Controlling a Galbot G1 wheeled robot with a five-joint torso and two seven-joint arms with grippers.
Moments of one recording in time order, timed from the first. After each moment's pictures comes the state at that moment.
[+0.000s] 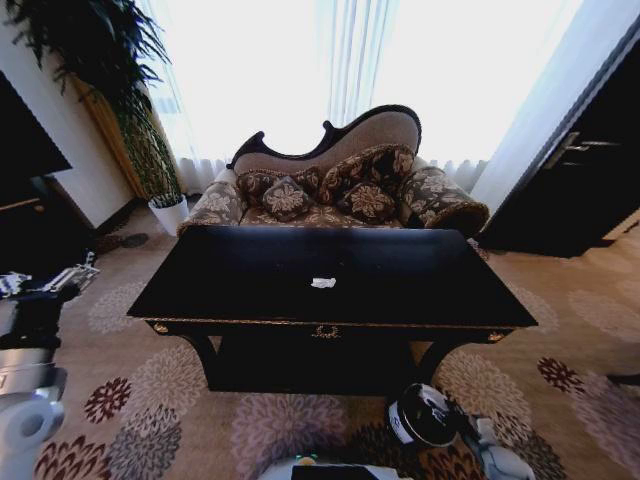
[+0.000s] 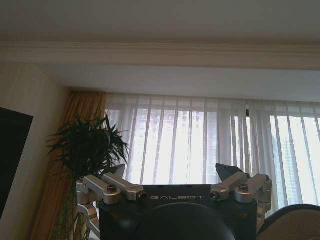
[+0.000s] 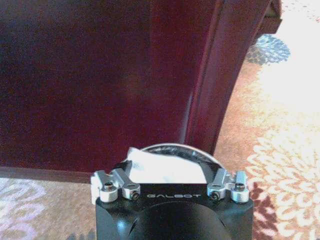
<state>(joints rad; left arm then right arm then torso) 1.58 -1.17 -1.27 -2.25 -0.88 -0.07 0.16 -1.25 1.16 0.80 0.79 0.13 0.15 -0.47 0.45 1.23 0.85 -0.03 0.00</state>
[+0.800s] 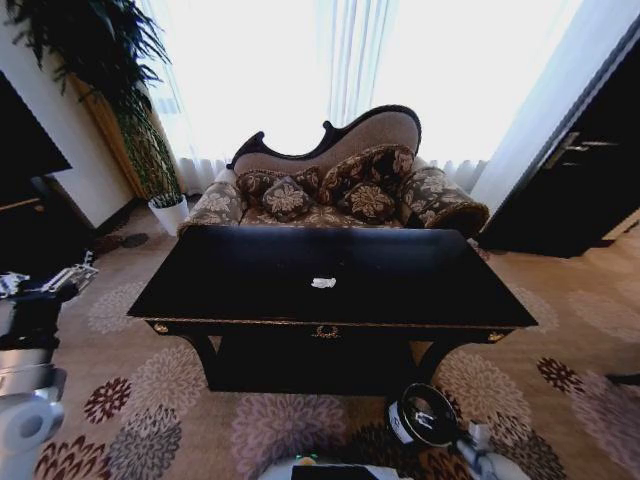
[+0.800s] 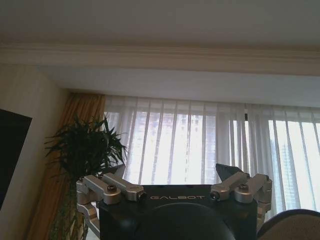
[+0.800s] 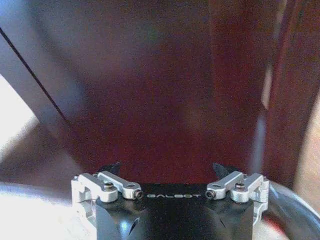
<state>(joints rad) 1.58 -1.19 -1.27 -2.28 -0.88 -0.07 0.16 -1.38 1.18 0.85 1.02 0.35 0.14 -0.80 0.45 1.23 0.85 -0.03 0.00</state>
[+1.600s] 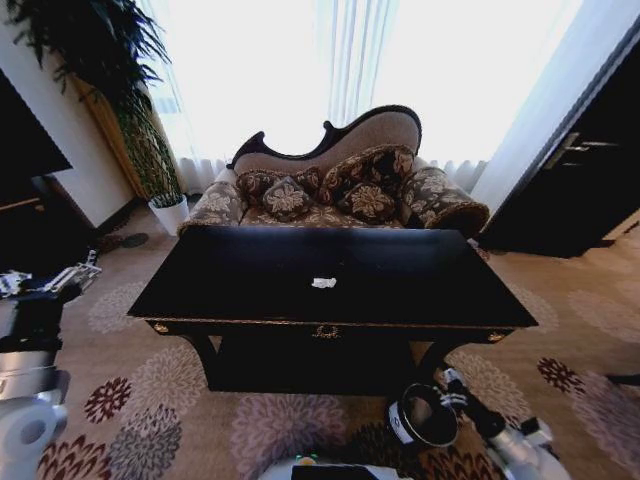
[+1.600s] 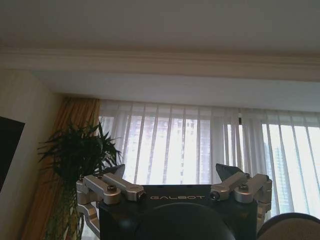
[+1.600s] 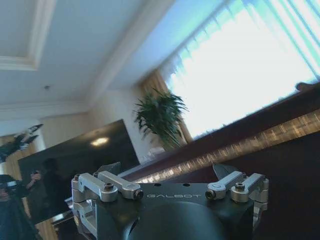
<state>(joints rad) 1.60 -1.20 -1.28 -2.34 -0.88 -0.06 0.15 -1.48 1.20 1.03 1.39 0.94 0.06 -1.50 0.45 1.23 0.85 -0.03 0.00</state>
